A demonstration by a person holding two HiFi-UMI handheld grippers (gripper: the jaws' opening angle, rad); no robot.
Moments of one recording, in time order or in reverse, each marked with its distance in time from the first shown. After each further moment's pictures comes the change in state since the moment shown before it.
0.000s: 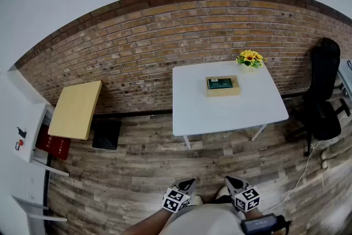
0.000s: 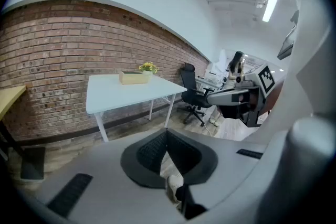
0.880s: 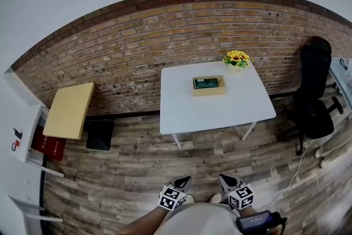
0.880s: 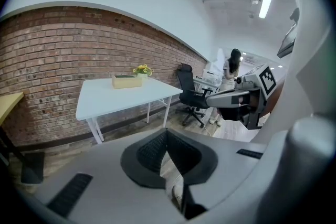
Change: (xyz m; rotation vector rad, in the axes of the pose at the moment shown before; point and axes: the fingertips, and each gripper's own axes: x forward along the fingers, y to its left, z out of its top) left arm 0.015 -0.045 0.017 0.027 -0.007 0.007; right arm -0.040 -0.021 -0.003 -0.001 -0.023 -0.014
